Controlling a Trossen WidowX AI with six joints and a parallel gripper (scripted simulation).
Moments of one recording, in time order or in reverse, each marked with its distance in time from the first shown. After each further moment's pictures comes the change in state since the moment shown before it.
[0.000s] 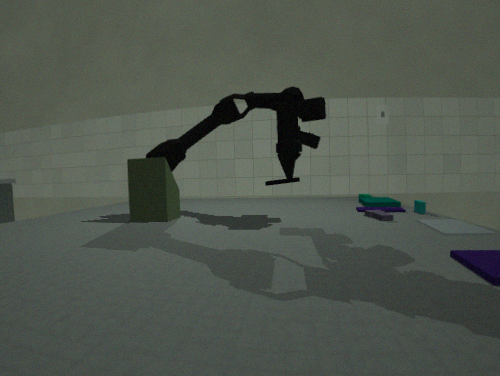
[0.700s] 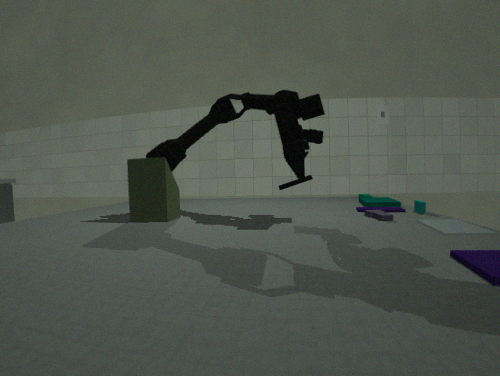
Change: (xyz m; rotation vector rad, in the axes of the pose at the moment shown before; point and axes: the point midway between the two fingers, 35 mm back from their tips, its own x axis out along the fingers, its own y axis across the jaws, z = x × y) arm 0.001 -0.001 0.026 -0.004 -0.207 -0.001
